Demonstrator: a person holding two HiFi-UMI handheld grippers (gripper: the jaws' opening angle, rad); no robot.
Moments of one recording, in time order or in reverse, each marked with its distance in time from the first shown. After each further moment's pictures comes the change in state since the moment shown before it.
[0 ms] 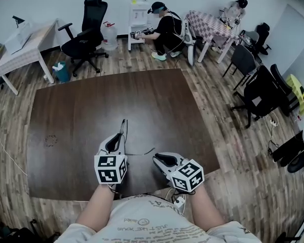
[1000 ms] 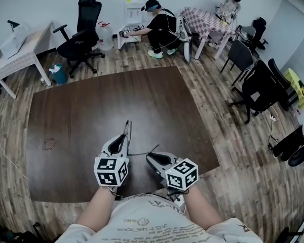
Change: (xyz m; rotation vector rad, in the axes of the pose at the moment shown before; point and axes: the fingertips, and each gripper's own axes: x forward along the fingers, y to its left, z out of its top) left arm 0.009 -0.021 0.001 -0.032 -0.029 -0.111; right arm 0.021 0.002 0.006 0.153 -0.085 0.017
